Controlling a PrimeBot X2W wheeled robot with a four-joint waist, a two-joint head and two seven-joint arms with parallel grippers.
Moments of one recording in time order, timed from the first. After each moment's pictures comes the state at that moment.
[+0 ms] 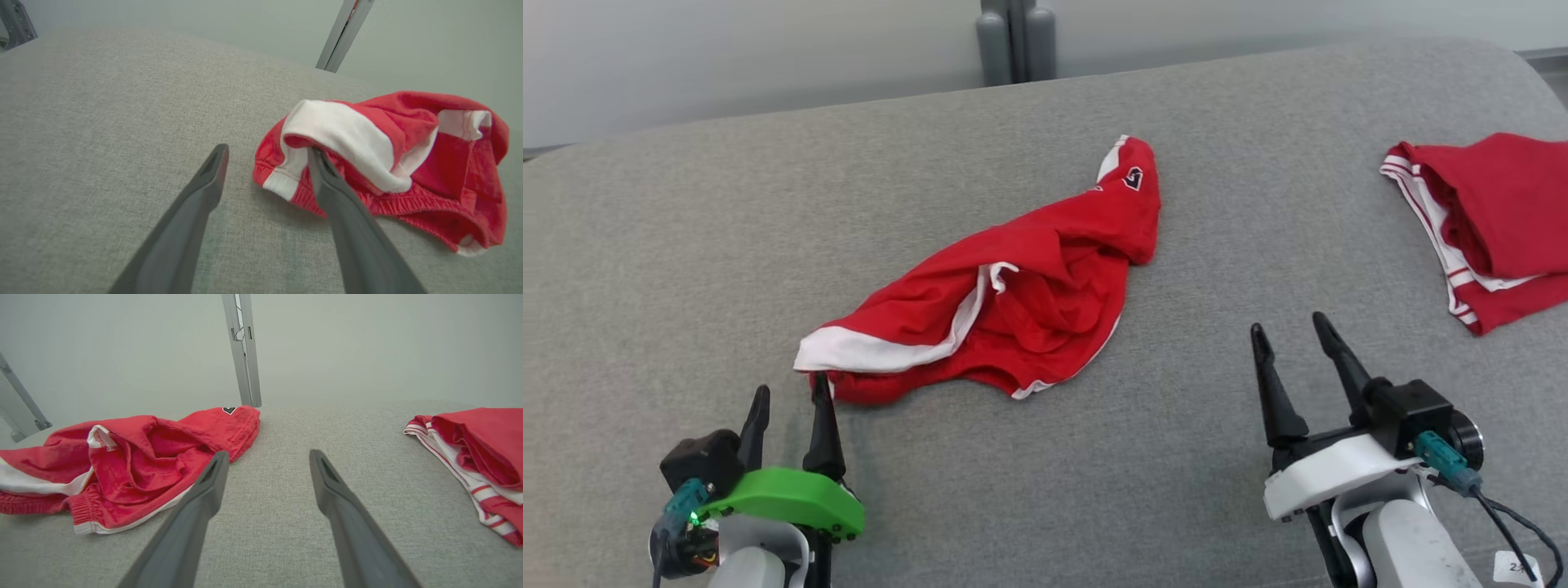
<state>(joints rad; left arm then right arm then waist) -0.20 0.10 -0.13 0.49 -0.49 0.00 -0.26 -0.13 -0.05 0.10 0.23 0.13 0.13 -0.26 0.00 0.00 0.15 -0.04</state>
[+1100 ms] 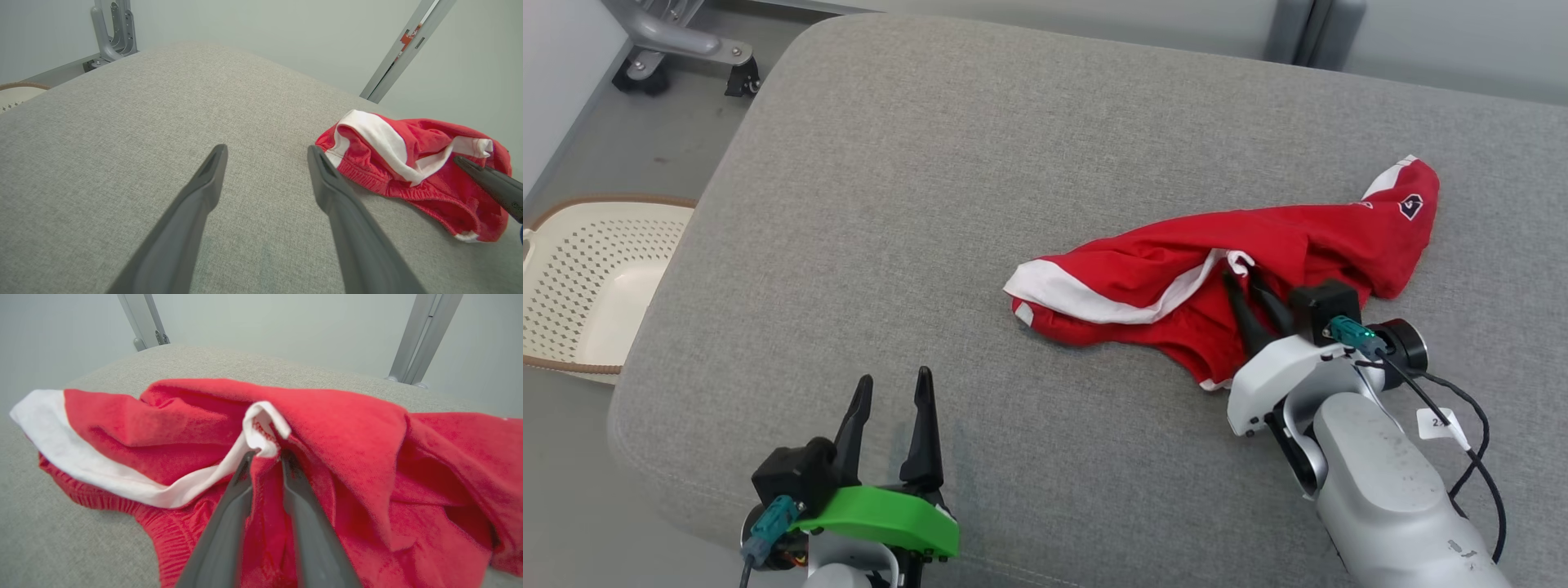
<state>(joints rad) -0.10 0.05 -0.33 0.25 -0.51 0.06 -0.26 -0.52 -0.05 0.19 0.77 0.08 0.13 -0.26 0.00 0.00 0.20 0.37</state>
